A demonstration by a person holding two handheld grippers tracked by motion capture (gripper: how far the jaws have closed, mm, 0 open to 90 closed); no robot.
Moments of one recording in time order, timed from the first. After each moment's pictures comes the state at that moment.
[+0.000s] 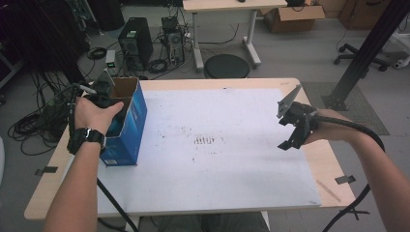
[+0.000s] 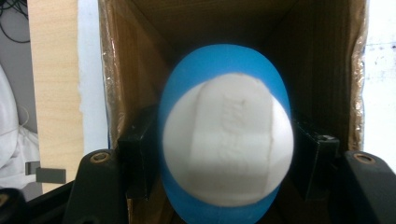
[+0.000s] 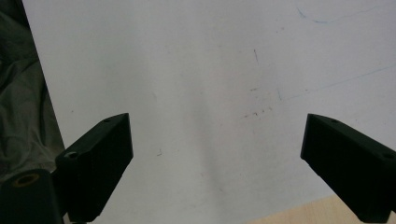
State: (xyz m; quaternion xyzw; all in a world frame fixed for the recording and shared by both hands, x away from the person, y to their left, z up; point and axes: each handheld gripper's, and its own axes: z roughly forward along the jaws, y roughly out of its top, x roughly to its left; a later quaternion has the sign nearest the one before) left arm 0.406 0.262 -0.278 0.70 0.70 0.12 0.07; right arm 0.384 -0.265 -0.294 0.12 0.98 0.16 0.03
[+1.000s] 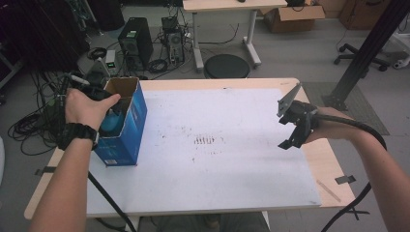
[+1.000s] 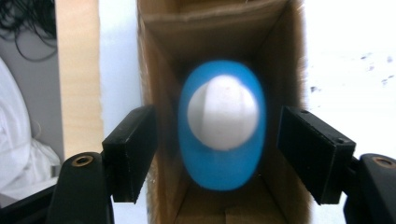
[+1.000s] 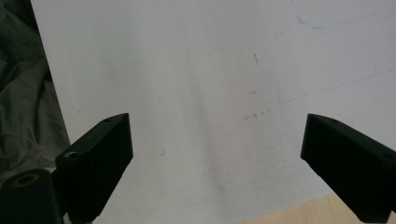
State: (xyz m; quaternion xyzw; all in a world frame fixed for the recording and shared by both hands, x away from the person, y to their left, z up) left arm 0.394 0.258 -0.229 0.72 0.68 0.15 0.09; right arm 0.382 -0.262 -0.285 0.12 0.98 0.16 0.03
